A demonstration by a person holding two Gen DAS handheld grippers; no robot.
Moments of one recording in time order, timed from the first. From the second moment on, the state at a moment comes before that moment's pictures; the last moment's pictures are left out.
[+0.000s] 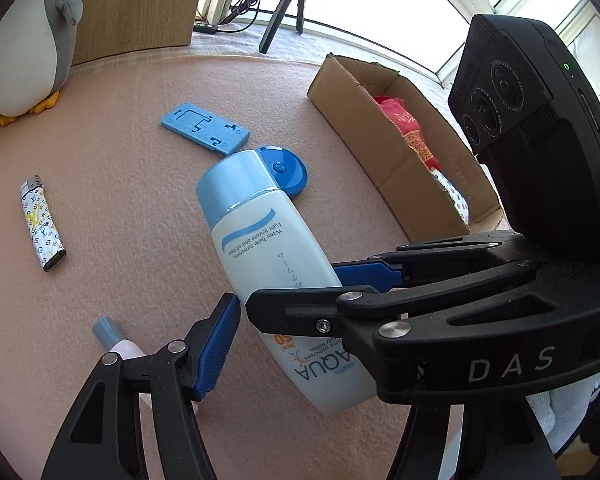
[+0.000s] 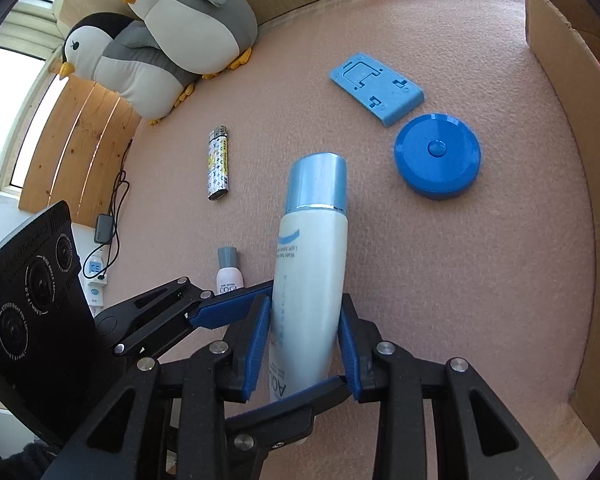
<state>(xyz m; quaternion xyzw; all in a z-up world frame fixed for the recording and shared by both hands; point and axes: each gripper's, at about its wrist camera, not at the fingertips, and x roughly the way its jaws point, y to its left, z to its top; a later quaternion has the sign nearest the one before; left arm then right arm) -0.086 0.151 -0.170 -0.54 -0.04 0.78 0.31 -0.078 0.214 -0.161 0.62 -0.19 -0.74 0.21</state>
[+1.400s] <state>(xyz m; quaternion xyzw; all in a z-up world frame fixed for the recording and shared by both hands) -0.097 0.368 -0.098 -0.46 0.05 0.79 0.40 -0.038 0.418 -0.066 0.49 -0.19 -0.85 0.02</state>
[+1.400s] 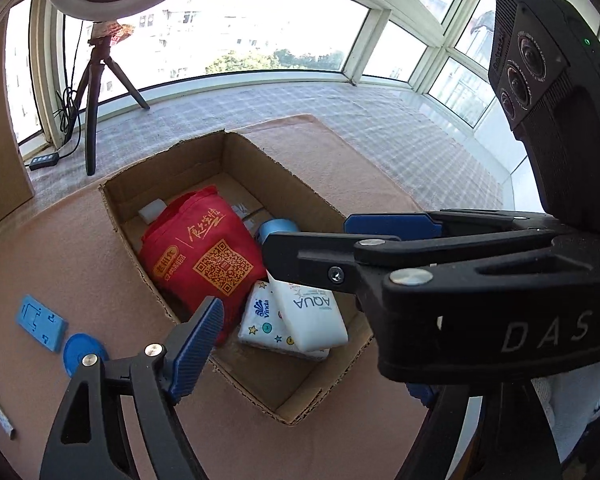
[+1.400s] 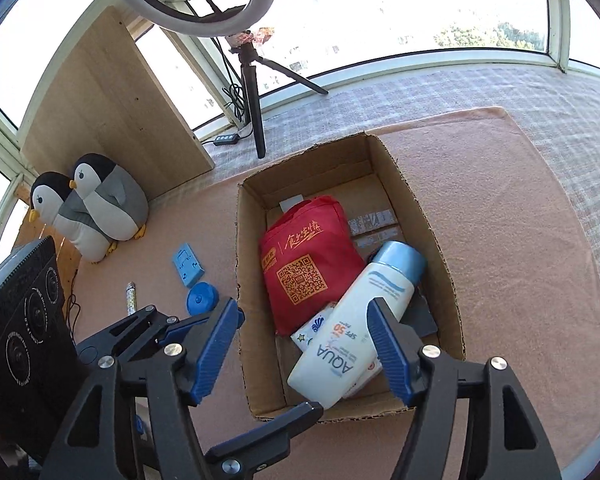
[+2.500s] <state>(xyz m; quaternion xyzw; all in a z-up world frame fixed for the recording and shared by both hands) -0.110 0.047 -0.130 -0.51 -0.04 0.85 0.14 -0.086 0.266 -0.082 0.52 -0.13 -0.84 0.12</state>
